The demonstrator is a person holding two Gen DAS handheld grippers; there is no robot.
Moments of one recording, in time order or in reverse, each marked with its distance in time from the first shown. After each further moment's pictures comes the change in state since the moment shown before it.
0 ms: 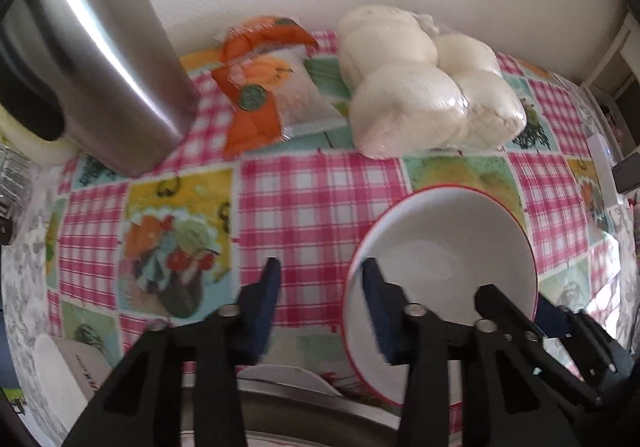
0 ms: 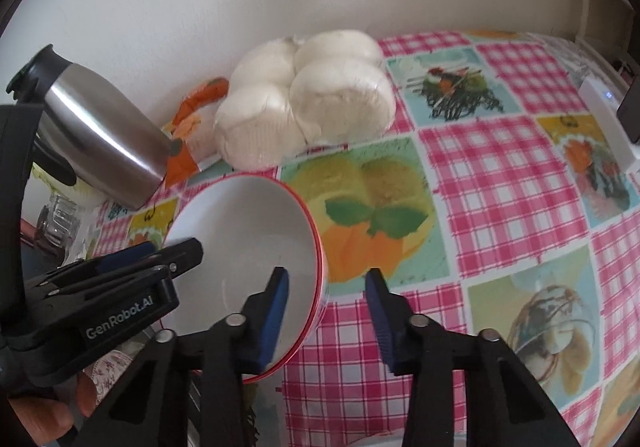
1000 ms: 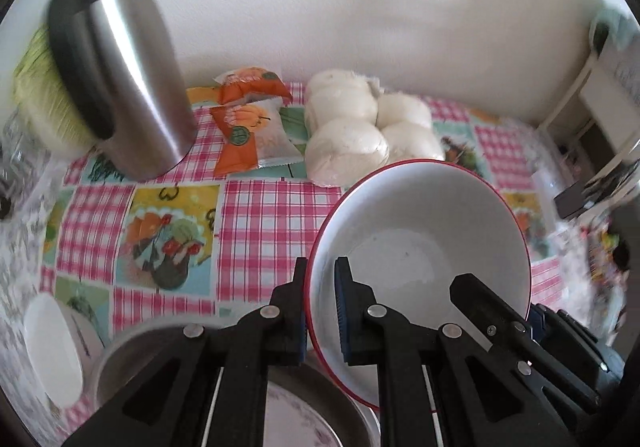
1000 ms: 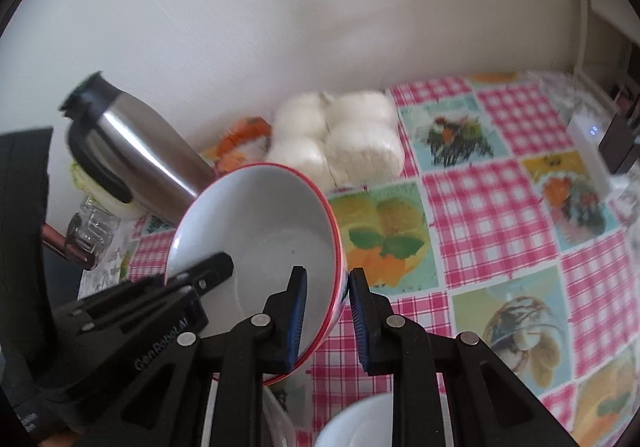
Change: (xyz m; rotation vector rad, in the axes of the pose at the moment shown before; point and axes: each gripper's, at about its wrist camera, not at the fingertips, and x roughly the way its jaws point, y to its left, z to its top) left arm -0.085 -0.012 -0.030 -0.092 -0.162 -0.127; right arm -0.070 0.020 0.002 -0.047 -0.110 0.046
